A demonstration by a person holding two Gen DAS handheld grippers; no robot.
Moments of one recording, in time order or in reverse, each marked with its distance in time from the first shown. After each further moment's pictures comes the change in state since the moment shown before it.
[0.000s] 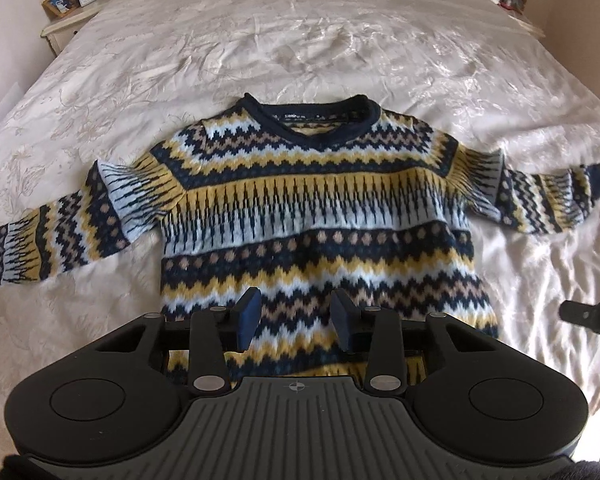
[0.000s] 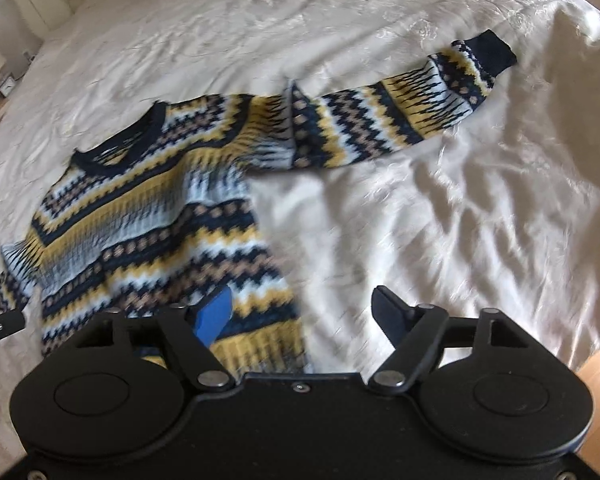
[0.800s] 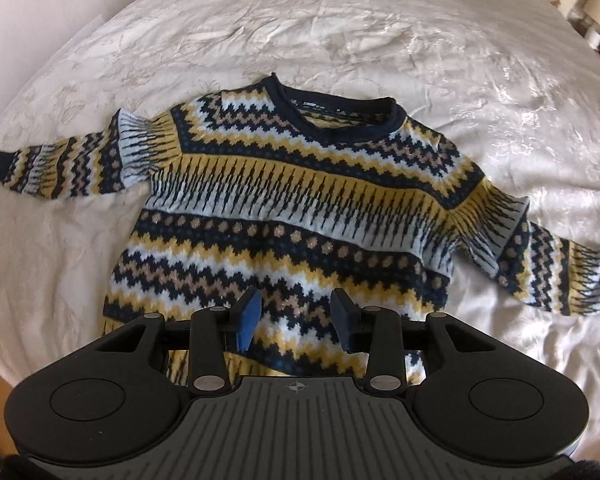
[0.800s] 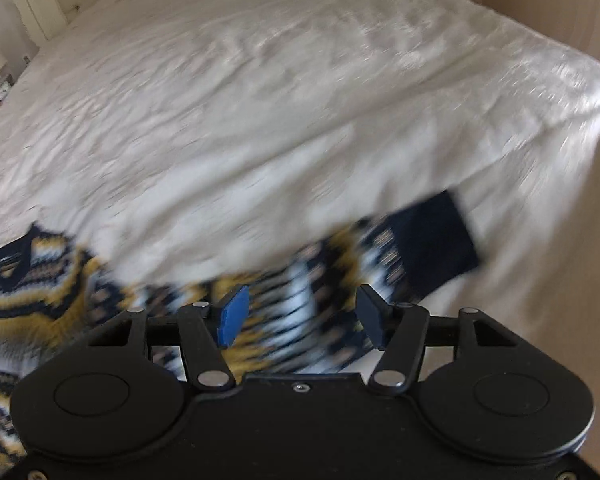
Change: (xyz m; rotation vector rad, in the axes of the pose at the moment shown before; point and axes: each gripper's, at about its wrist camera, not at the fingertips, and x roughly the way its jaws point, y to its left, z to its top) left arm 0.013 -0.096 0.025 -0.300 0.077 0.191; right arm 0.096 -0.177 0.227 -0.162 -0.073 0.030
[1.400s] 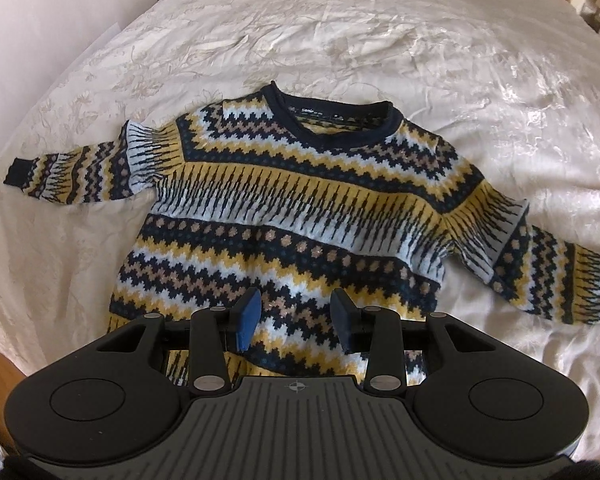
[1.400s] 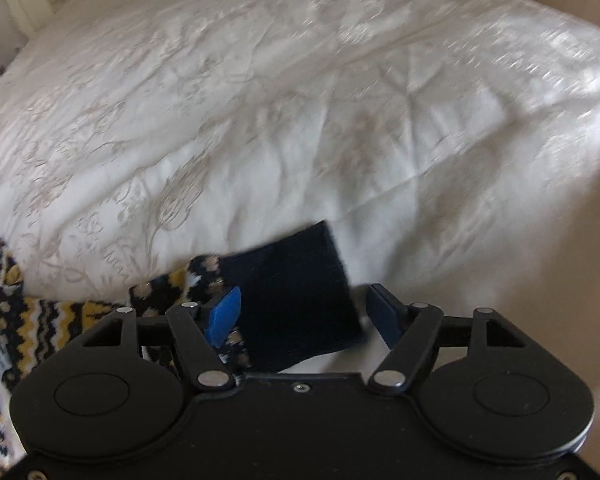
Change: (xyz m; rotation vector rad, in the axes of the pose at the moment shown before) left arm -0.012 -0.036 0.004 0.010 -0.007 0.082; right arm 0.065 -0.099 0.024 -0.023 0.065 0.060
